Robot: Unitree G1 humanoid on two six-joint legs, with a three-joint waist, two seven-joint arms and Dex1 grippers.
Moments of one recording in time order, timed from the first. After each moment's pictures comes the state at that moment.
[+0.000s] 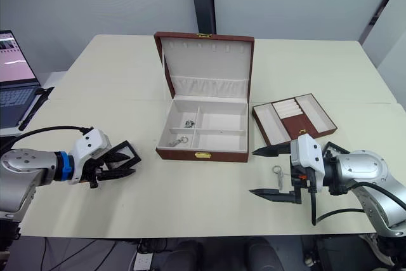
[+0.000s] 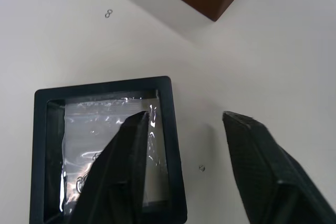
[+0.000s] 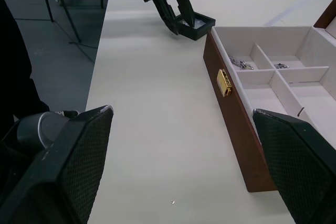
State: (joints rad) left arm -0.18 1.01 0.08 0.04 -0.24 0.45 -1.15; right arm -0.14 -0.85 -0.02 -0.48 0.60 0.37 1.14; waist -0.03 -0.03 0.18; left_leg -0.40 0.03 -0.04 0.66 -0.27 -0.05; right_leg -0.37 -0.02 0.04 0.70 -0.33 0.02
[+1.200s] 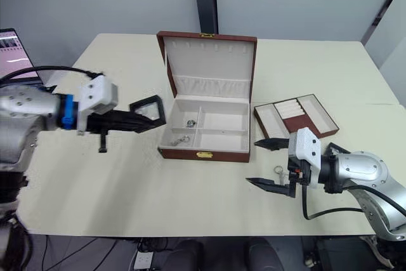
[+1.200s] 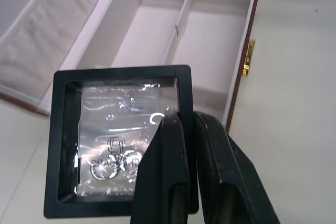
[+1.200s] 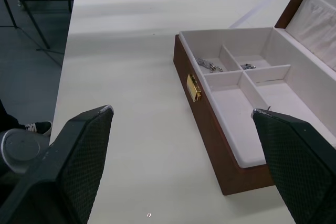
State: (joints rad) left arm -0.71 0.95 -0.11 0.02 -0.27 0.41 -1.35; right arm -0.14 -0.82 -0.04 -0.55 0.60 0.44 0.97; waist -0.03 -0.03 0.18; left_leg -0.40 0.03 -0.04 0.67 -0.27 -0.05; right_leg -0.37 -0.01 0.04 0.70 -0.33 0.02
